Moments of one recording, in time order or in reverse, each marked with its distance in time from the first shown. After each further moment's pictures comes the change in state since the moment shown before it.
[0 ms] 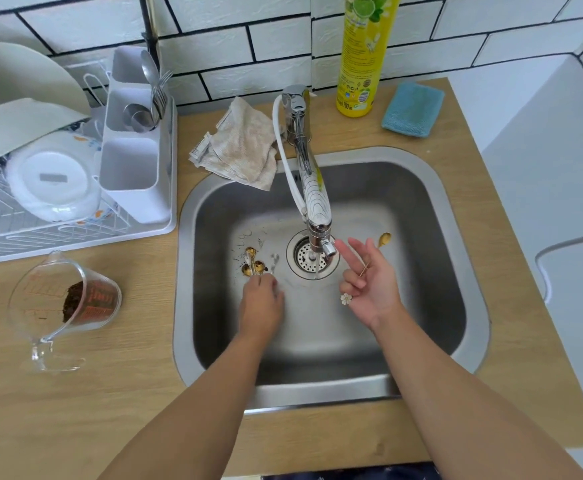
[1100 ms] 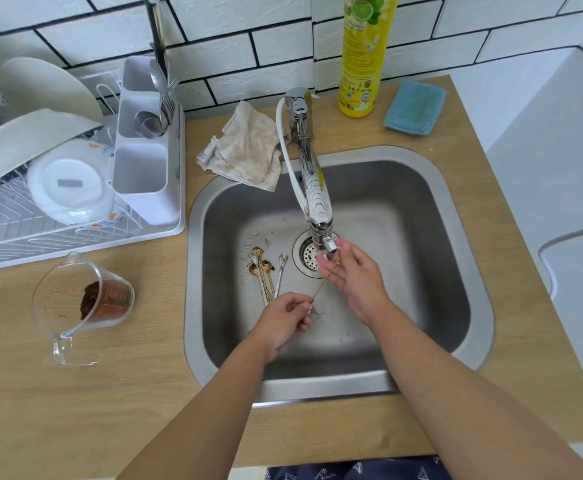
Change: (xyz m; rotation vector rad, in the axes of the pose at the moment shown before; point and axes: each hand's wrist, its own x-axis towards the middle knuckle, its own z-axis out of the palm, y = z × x) left_hand -0.034 0.017 -0.006 -0.896 -0.421 -0.295; right_hand 0.008 0.024 0.014 -0.388 -0.020 -0.187
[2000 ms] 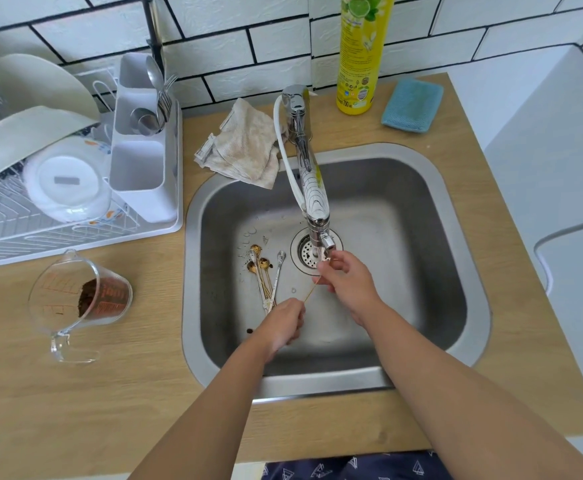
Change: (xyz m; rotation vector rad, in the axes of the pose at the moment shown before) left_hand -0.010 0.008 0.002 0.193 -0.053 -0.153; right_hand -0.007 0.009 0.000 -0.398 0.014 0.012
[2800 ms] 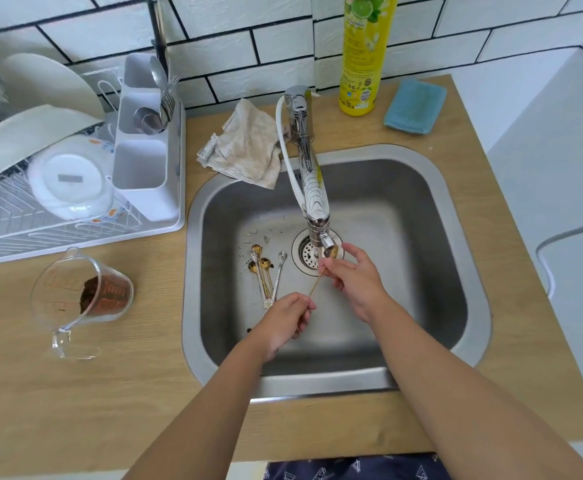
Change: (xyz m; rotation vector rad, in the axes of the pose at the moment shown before) left_hand -0.009 0.007 0.002 -0.057 -0.026 0.128; right_hand 0.009 -0.004 -0.011 0.214 0.003 0.091
